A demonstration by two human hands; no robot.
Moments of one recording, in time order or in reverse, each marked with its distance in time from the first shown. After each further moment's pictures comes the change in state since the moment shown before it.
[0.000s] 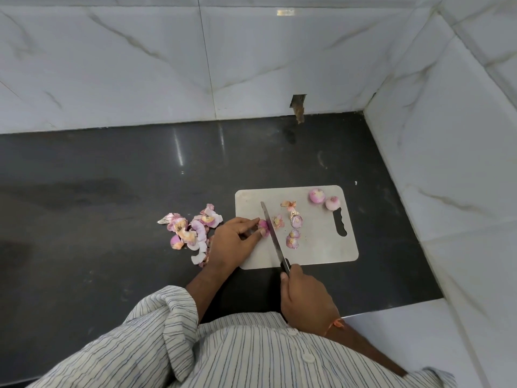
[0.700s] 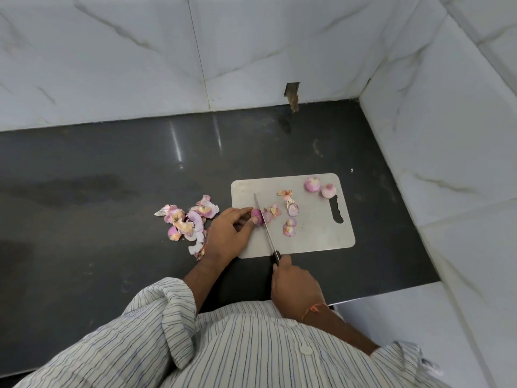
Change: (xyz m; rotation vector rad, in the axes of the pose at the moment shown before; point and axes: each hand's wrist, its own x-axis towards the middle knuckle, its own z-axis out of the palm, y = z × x) left_hand -0.006 -0.002 0.006 -0.028 0.075 0.049; right_hand 0.008 0.002 0.030 -0.060 -0.028 0.061
